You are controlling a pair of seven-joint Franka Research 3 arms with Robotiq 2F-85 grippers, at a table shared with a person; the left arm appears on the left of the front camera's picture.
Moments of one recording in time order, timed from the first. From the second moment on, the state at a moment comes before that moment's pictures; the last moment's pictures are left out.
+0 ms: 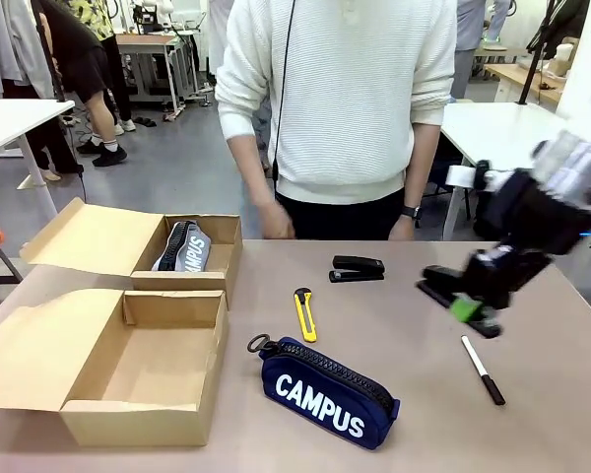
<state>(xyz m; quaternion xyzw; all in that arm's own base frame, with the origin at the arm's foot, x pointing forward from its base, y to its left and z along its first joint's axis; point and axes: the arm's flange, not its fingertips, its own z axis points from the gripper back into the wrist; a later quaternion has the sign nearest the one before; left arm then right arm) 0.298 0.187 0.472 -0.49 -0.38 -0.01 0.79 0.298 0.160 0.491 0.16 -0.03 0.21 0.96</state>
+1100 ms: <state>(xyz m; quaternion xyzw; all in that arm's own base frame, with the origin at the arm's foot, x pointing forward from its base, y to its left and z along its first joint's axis) 0.298 0.187 0.473 -0.49 -0.38 -0.01 0.79 0.228 0.047 0.563 0.20 -0.10 -0.04 0.97</state>
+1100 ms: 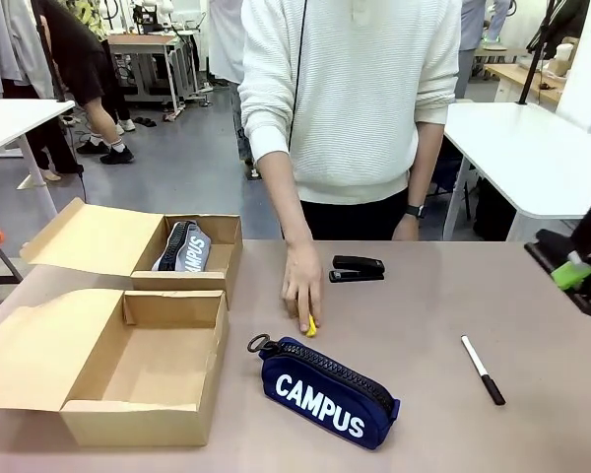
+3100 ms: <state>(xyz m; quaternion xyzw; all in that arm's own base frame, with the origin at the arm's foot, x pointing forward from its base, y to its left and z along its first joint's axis) 0.299 0.187 0.473 -0.49 -0.38 -0.01 0.79 0.246 0.392 0.463 0.23 -0.10 0.09 0.96</state>
